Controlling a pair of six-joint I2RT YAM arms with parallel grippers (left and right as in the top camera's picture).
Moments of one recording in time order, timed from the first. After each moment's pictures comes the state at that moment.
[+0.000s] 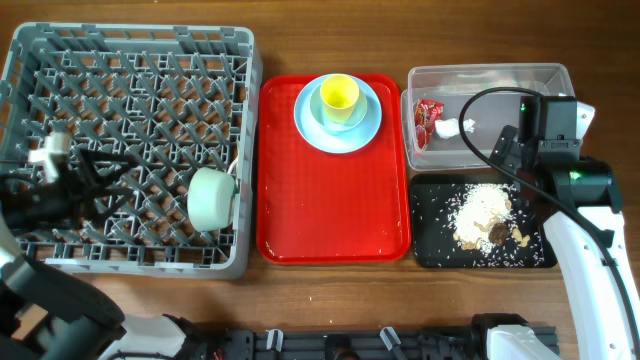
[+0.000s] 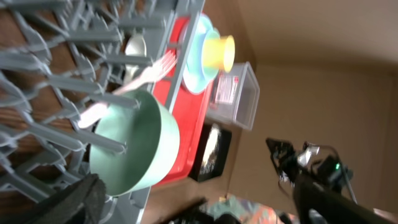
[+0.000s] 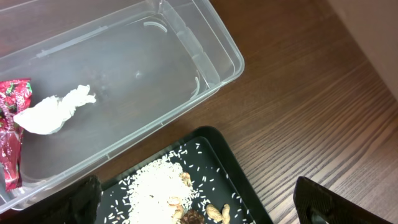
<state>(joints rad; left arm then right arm) 0.83 1.67 1.34 -1.68 1.02 0.53 0.01 1.21 1.09 -0.93 0.50 0.35</state>
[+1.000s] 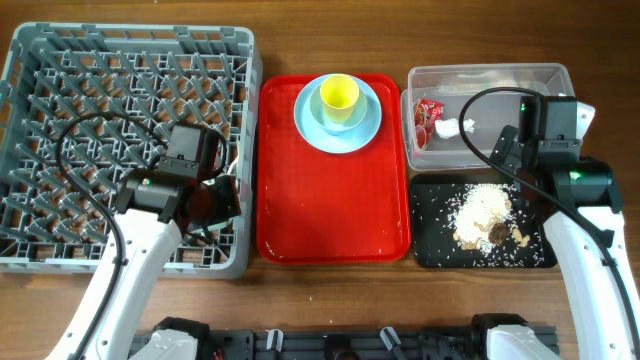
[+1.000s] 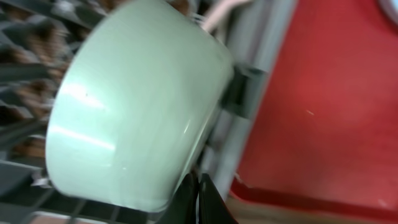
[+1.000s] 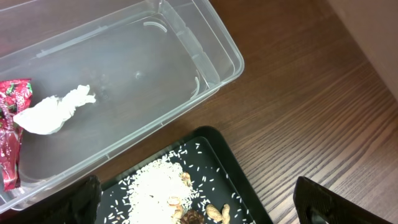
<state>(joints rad) -0.22 1.23 0.99 -1.09 -0.03 -0.47 0.01 1.21 1.09 -0.93 0.50 0.35</state>
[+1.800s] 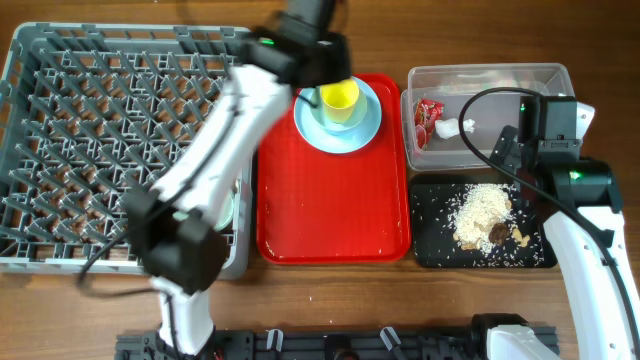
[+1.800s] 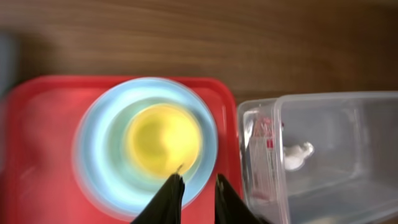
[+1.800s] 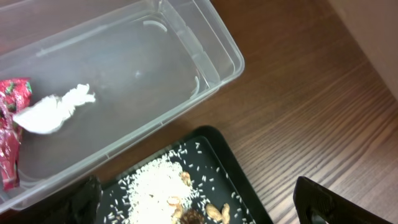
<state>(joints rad) -0.52 2.02 1.97 -0.86 0.05 -0.53 0.01 1.21 1.09 -0.93 0.50 0.35</state>
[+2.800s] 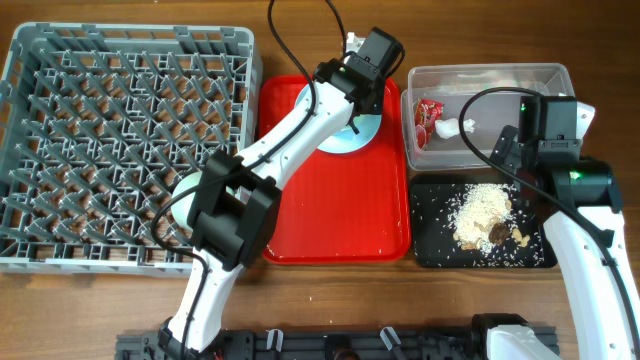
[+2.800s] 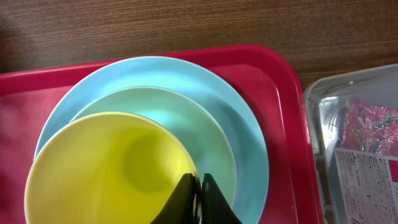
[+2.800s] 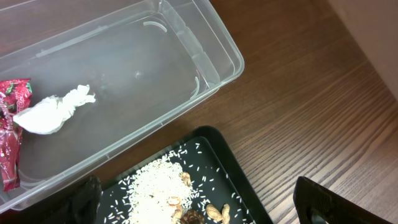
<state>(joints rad) -0.65 2.26 1.97 -0.78 -0.21 -0.47 0.01 1.21 1.09 -0.93 0.50 0.35</state>
